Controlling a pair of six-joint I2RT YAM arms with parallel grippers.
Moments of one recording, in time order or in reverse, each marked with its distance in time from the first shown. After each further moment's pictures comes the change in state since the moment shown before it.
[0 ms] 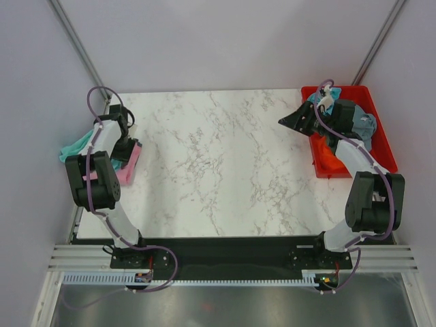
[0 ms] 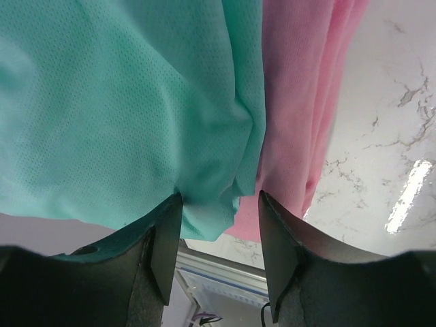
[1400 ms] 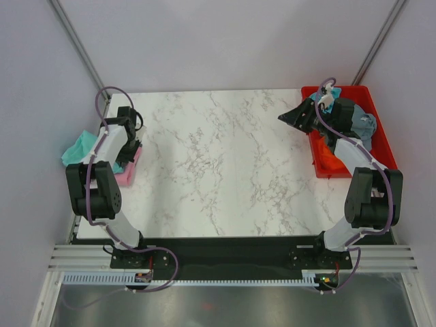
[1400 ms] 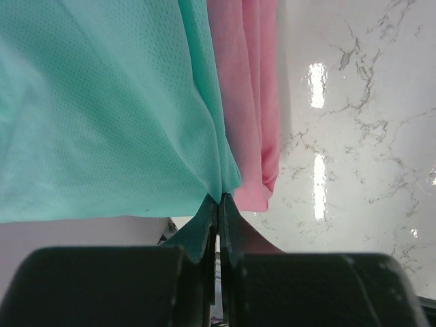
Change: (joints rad) left arm -0.090 -0.111 -0.084 -0.002 0.007 0.006; right arm 0.000 0.040 0.007 0.098 -0.008 0.086
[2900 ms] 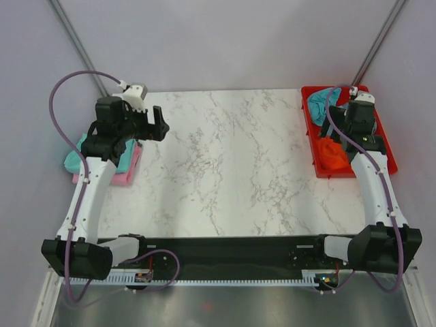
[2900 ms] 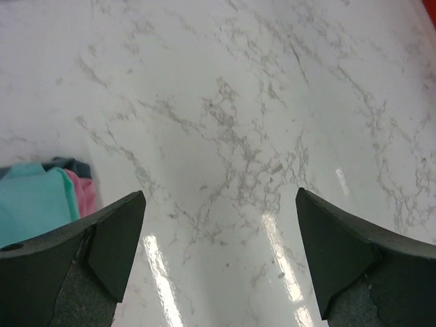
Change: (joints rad) left arm -0.134 -0.523 0.010 0.386 0.605 -0.323; right arm 0.000 -0.358 0.120 -0.711 0.947 -0.423
